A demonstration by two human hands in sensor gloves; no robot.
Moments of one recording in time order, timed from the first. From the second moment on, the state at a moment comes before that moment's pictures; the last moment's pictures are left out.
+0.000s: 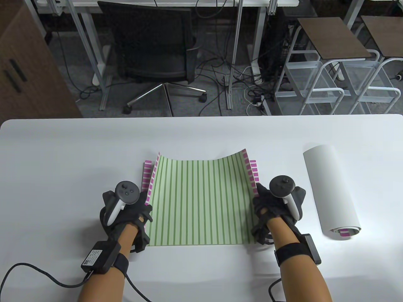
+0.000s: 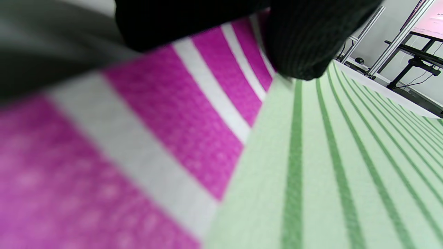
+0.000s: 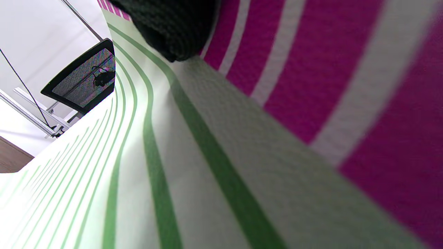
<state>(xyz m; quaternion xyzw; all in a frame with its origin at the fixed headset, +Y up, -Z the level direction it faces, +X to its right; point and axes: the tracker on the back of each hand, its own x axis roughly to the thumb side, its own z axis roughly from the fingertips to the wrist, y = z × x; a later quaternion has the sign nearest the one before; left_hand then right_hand) -0.246 -0.757 -0.351 -0.14 0.09 0.24 0.96 0.204 -0.762 -0.369 -0.11 0.11 0.92 0.35</state>
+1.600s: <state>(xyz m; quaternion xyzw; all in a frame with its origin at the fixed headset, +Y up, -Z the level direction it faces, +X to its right) -0.239 -0.773 -0.350 -0.28 -0.04 0.12 0.95 0.192 -0.749 -0.337 0.14 0.28 0.95 0.04</state>
